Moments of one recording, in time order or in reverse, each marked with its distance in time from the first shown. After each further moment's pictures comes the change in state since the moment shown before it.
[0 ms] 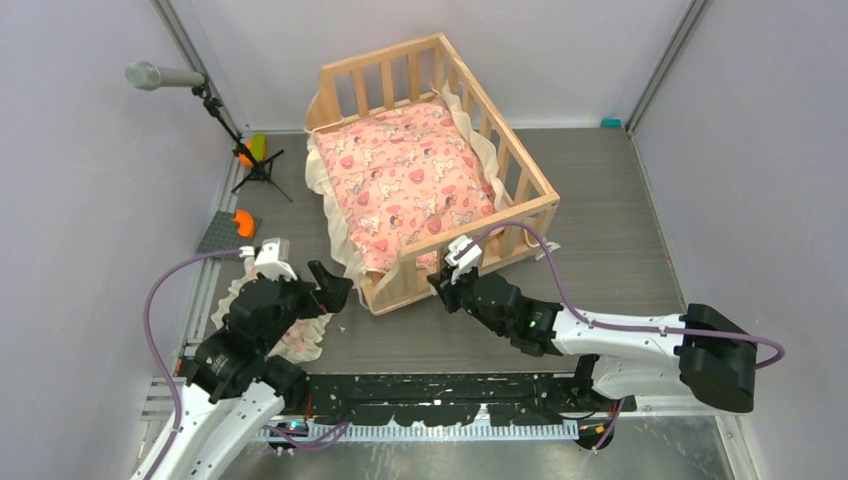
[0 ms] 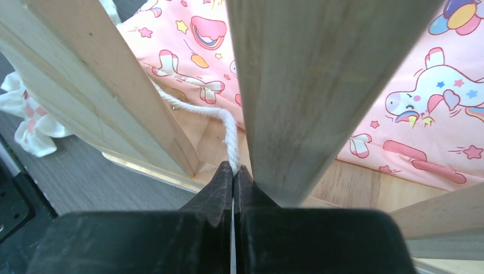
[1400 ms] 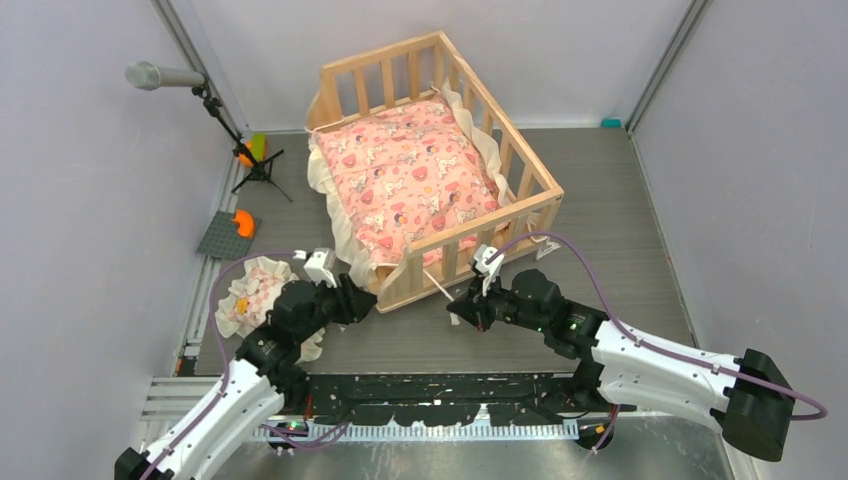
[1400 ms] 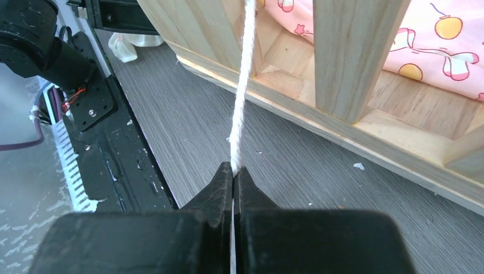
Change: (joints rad) left arm -0.006 0.118 -0.386 0.470 0.245 0.018; right arm -0.175 -0.303 -0.102 -0.290 -0.523 0.055
